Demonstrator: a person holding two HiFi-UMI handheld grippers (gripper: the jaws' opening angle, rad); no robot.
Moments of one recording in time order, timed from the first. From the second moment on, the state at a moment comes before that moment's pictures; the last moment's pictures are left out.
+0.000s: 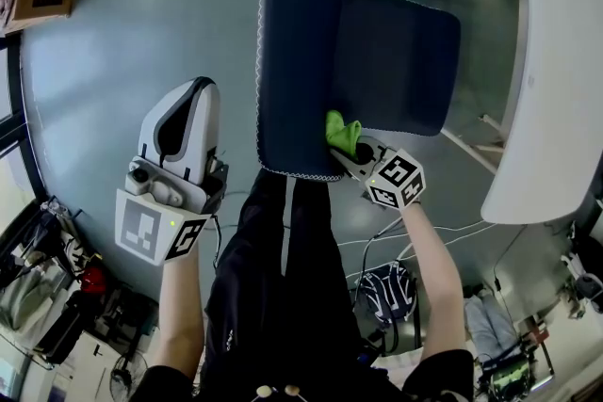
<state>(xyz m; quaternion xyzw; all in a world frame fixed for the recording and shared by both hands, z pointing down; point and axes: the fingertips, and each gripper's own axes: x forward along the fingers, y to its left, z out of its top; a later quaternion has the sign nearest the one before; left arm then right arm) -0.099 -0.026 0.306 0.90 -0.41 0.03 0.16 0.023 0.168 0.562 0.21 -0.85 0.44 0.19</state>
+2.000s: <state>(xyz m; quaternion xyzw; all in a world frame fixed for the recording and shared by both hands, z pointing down) -0.165 -0.053 0.339 0.87 -0.46 0.06 0.16 0.088 -0.116 0.660 0.53 -0.69 0.48 0.06</state>
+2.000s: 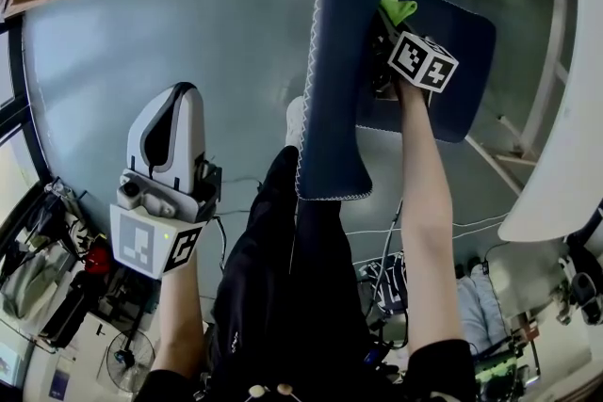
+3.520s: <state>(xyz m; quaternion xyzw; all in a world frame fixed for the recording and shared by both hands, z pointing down) -0.128 -0.057 0.331 0.89 -0.42 0.05 0.16 0.040 0.043 0.665 0.39 -0.73 0.56 0.06</state>
